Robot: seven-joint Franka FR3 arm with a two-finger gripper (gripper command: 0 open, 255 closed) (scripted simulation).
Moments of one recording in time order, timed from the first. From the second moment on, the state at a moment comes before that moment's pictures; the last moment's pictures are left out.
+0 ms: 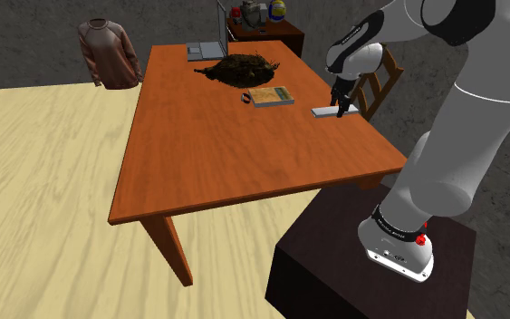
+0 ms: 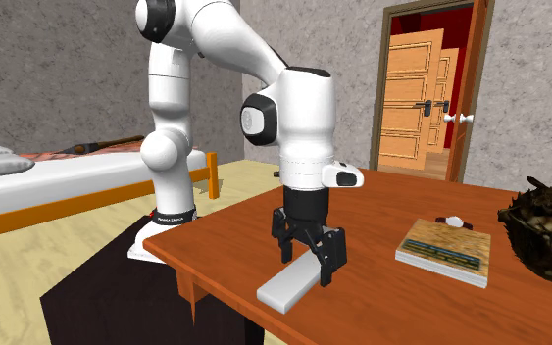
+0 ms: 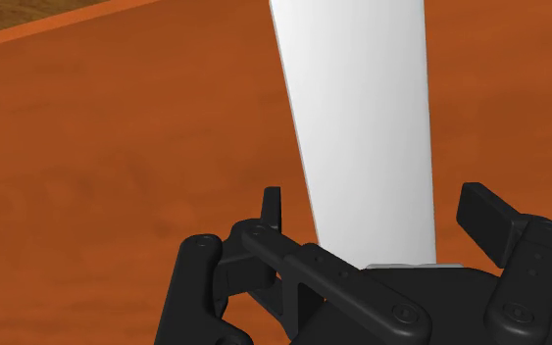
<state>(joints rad) 0.15 0.10 -0.91 -2.29 0.11 2.37 -1.60</state>
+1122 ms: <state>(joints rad) 0.16 0.01 -0.92 -2.26 0.02 2.29 -1.53</state>
